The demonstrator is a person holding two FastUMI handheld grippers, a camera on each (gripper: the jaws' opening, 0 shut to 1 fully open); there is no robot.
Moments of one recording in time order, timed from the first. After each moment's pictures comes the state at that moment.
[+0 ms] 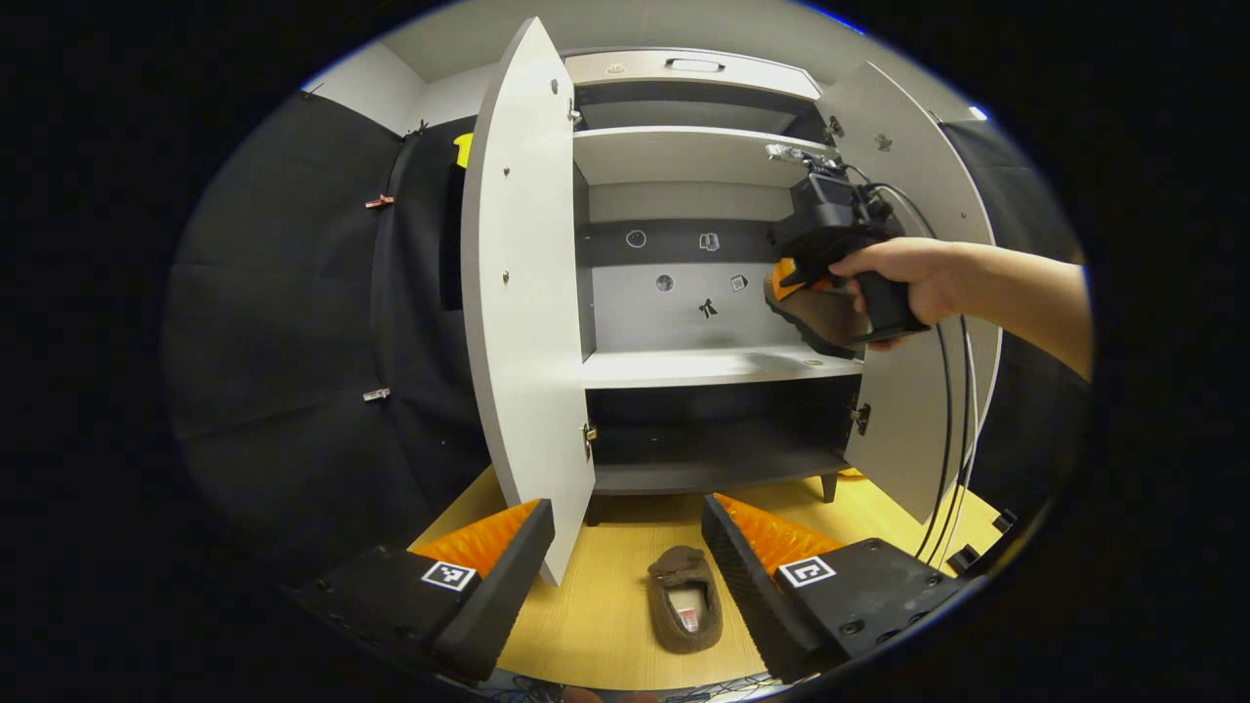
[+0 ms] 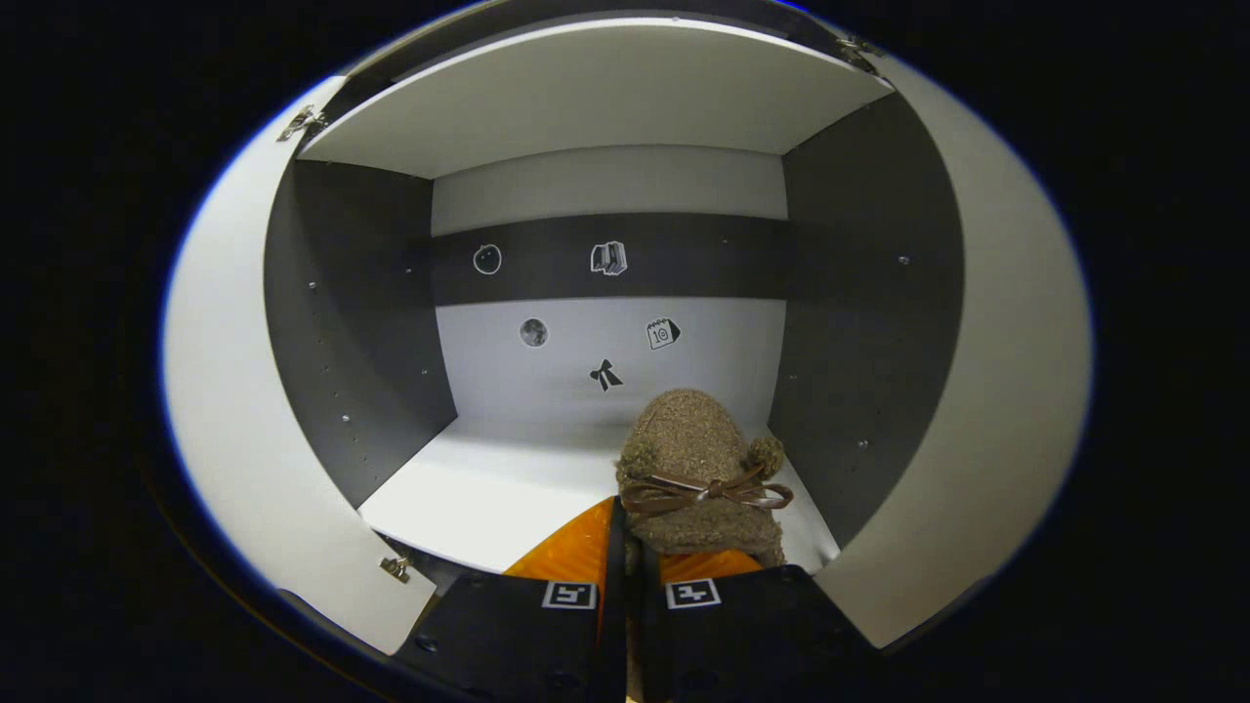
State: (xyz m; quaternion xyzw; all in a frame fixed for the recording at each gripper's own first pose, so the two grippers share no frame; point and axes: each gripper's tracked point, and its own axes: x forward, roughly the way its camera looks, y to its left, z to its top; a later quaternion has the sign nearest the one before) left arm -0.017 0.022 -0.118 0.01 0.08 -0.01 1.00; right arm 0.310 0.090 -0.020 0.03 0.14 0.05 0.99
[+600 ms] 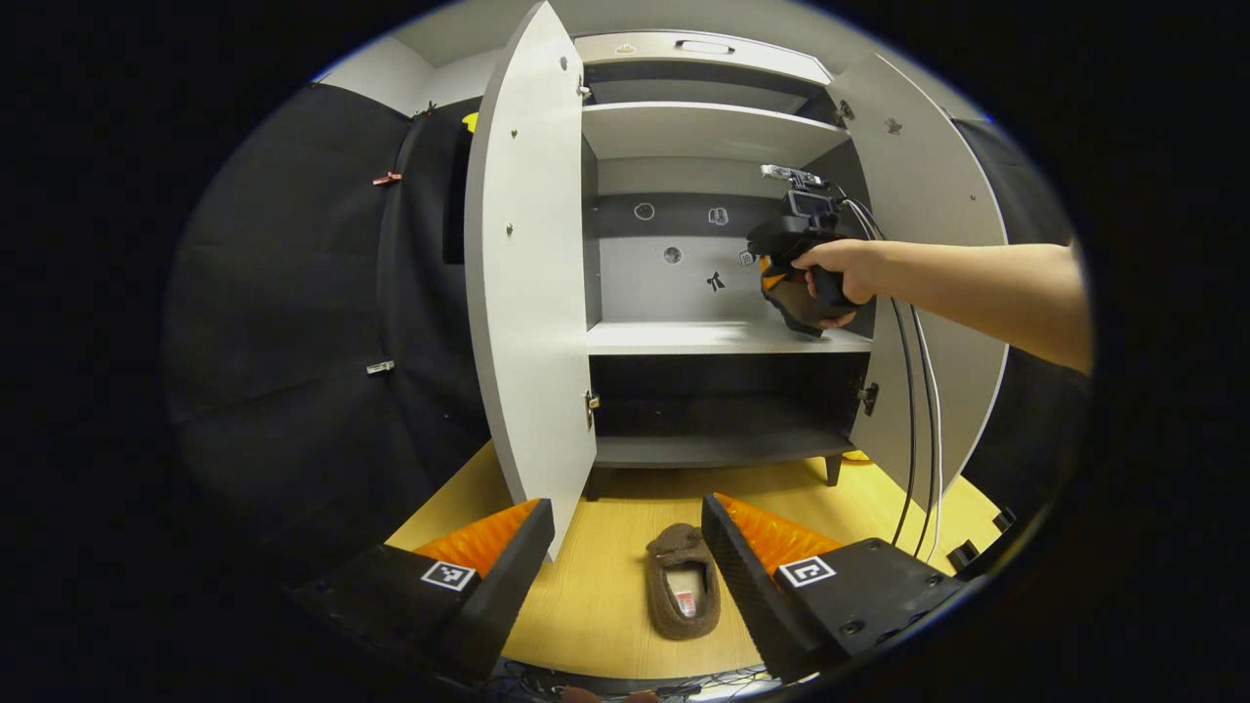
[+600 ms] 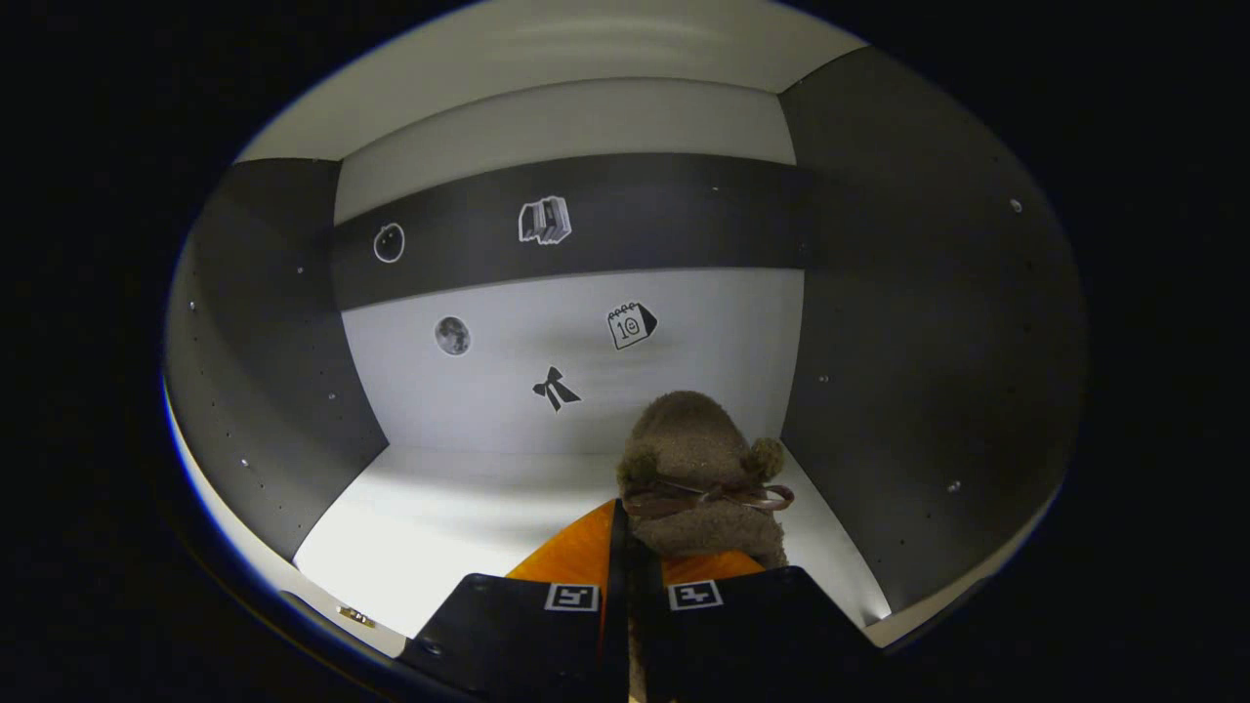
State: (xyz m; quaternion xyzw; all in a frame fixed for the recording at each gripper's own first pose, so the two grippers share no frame) left arm -0.019 0.021 -0.150 0.00 0.12 0.01 0.99; right arm 0.423 0.077 -0.063 0.04 0.17 0.01 0.98
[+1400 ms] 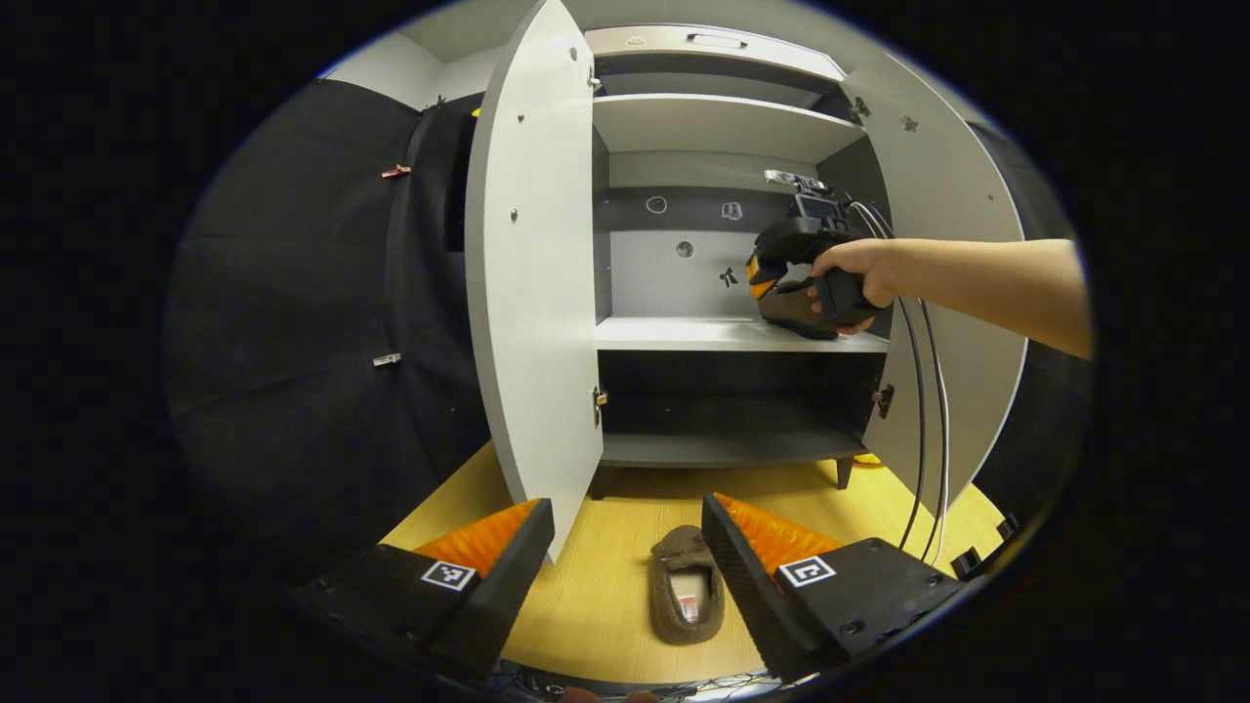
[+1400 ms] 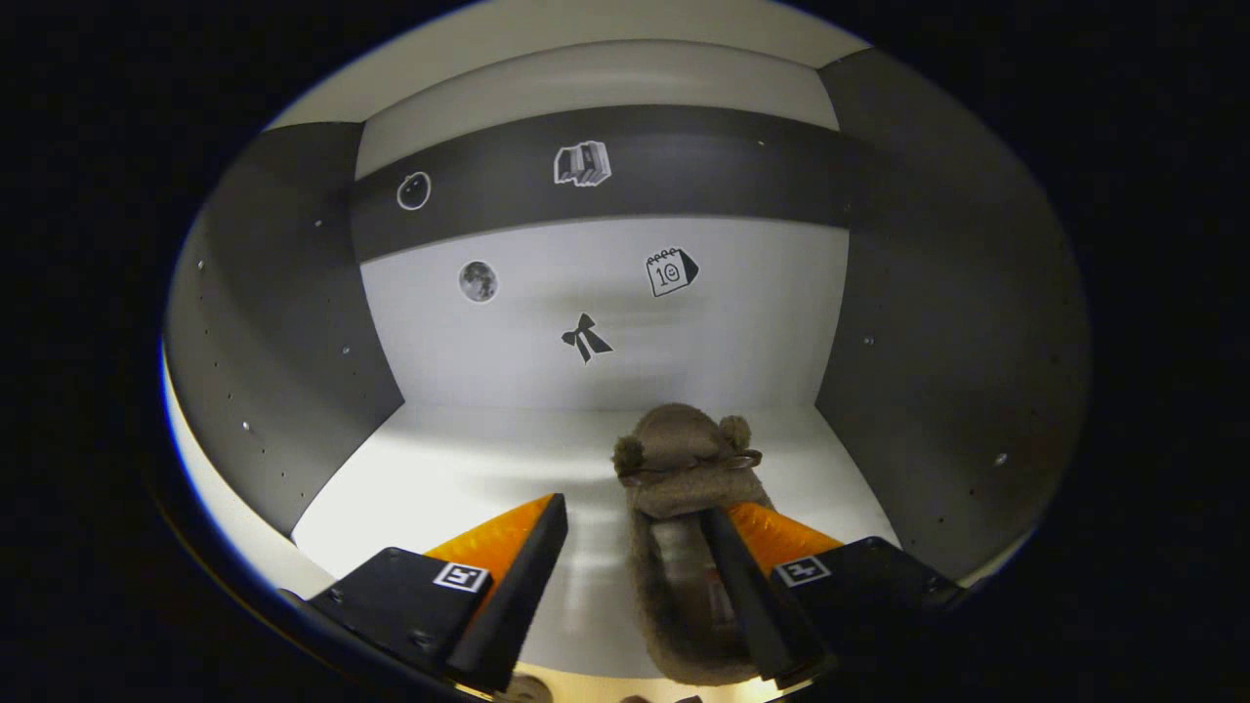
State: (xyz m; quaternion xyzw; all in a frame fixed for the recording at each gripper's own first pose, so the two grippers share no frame) left arm -0.004 0.023 -0.152 0.00 0.12 0.02 0.99; right arm 0.392 0.095 -0.082 0.01 0.21 0.05 0.98
